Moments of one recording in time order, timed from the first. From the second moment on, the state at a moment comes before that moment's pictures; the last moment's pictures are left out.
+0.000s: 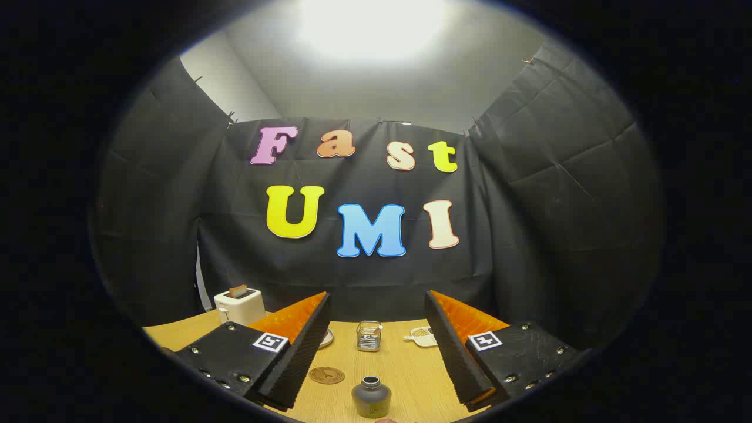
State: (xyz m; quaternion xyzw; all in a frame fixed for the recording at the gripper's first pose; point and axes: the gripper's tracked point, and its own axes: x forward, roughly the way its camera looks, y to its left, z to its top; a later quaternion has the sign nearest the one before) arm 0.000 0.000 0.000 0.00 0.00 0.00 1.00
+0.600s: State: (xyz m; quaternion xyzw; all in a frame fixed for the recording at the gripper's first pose) arm 0.001 -0.002 -0.003 0.00 0.00 0.01 1.00
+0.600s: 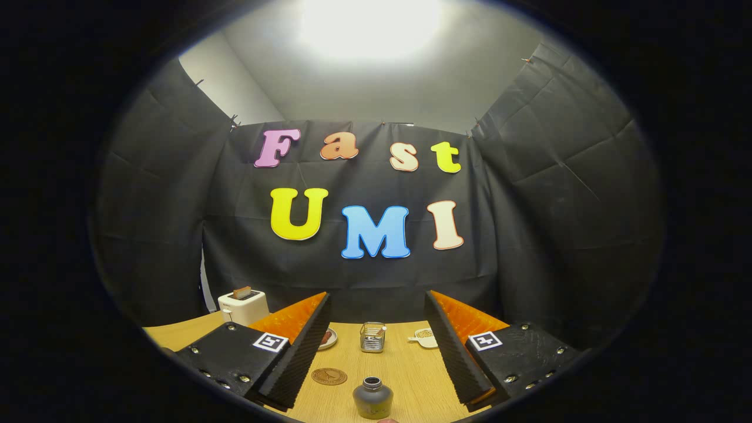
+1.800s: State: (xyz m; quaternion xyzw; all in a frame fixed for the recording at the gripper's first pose) arm 0.009 0.003 -0.103 0.01 0.03 0.07 1.00
